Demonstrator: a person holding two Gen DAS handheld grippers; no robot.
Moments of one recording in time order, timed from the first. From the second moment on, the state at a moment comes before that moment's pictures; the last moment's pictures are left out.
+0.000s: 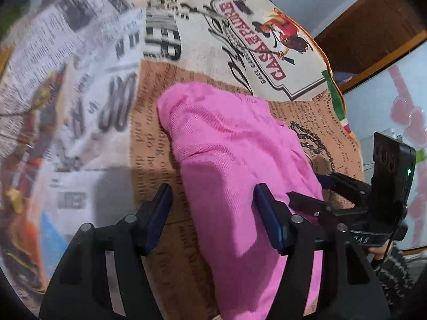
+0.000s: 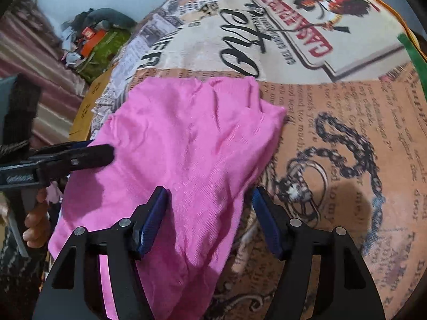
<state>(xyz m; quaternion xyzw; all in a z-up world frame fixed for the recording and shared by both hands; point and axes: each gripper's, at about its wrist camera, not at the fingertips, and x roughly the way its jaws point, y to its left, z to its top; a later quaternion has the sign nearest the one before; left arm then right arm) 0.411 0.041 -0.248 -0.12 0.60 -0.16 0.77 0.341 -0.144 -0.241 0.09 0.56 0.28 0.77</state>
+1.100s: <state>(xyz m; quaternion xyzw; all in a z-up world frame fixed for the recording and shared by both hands) 0.373 0.231 -0.093 -0.10 0.39 -0.04 0.91 0.353 0.053 -0.088 0.03 0.40 0.41 0.82</state>
